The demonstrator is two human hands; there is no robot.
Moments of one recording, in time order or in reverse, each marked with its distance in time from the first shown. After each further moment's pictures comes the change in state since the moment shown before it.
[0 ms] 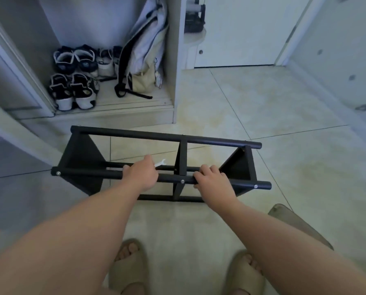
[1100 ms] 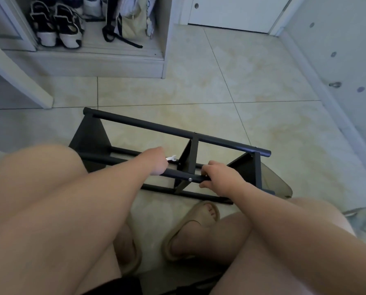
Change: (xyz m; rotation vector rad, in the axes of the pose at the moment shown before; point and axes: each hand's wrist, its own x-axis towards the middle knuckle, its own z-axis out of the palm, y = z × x) left_hand -0.144 0.041 0.066 -0.043 -0.331 0.097; right_hand -0.169 0.008 -0.007 0.159 -0.397 0.108
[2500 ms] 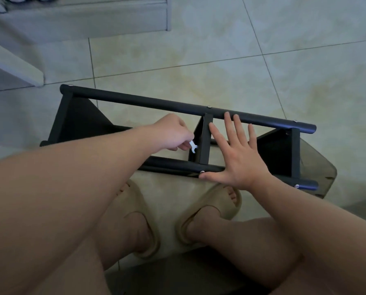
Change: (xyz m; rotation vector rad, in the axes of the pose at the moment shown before) left_hand 0.050 0.028 -0.014 -0.605 -0.161 -0.097; right_hand 0.049 0.029 0.042 -0.014 0.304 -0.137
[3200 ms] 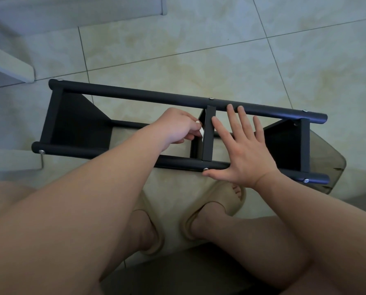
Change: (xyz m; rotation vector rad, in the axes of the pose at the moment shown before) left_hand 0.021 0.000 0.009 -0.224 -0.004 -0.029; right_hand 0.002 0.000 -0.001 -0.045 0.058 -0.002
